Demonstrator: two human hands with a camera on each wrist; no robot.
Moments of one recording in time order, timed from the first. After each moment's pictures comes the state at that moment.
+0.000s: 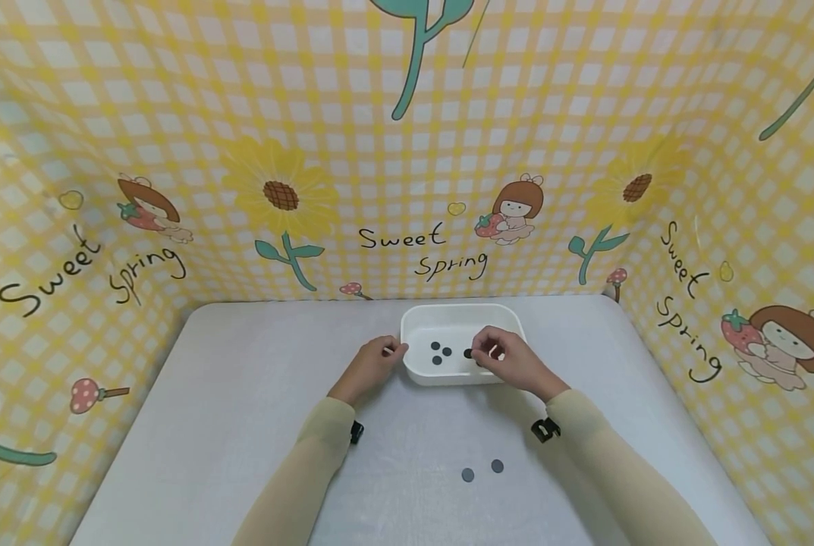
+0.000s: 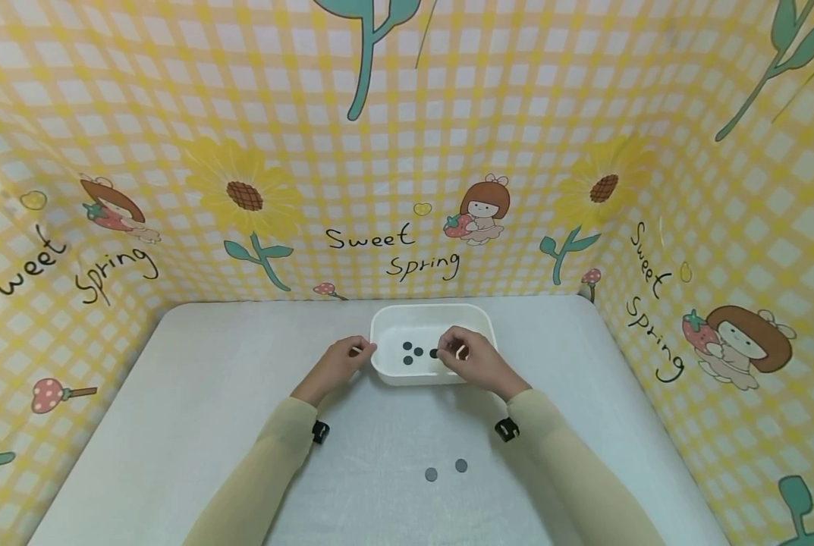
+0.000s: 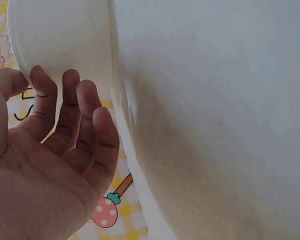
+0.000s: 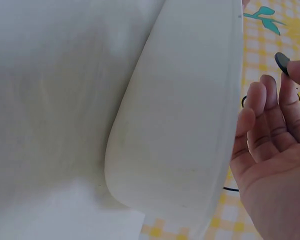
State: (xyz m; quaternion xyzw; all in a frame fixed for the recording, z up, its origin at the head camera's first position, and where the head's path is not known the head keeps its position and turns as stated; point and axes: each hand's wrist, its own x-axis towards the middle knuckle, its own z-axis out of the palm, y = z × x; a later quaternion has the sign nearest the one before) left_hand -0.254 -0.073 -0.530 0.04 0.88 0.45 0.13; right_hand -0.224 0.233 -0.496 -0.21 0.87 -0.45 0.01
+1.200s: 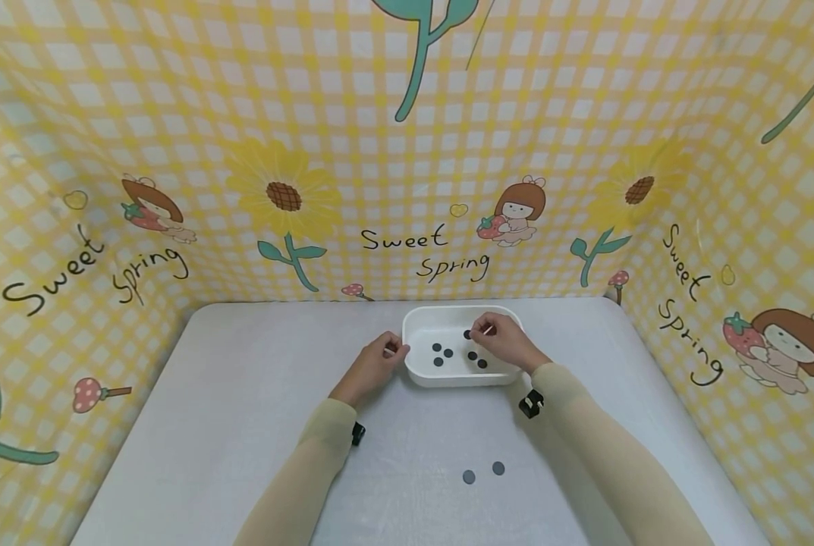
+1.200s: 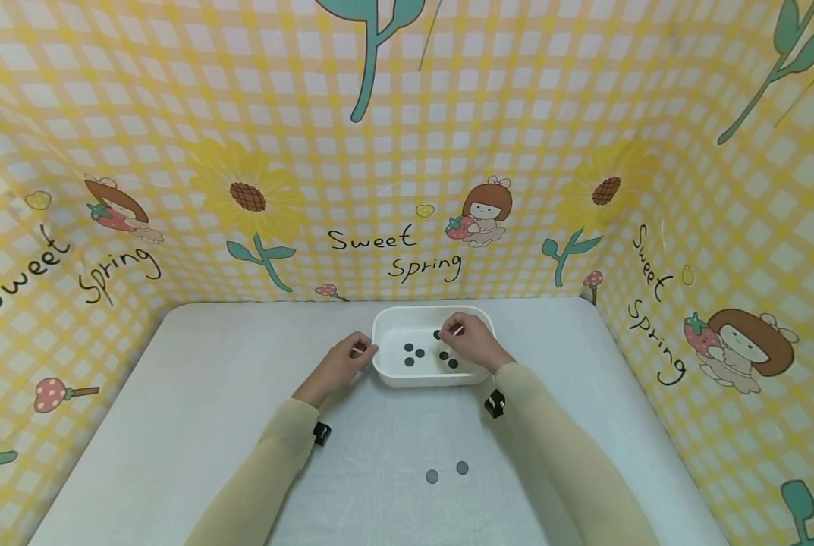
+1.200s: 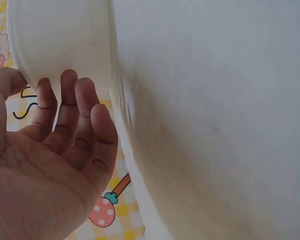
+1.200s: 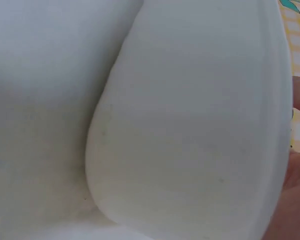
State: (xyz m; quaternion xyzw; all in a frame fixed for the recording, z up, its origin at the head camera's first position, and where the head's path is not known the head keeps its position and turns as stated) left_hand -0.252 -0.072 -0.531 0.05 0.88 0.46 0.11; right_hand -0.275 0.228 -0.504 -0.12 0.90 -0.41 0.04
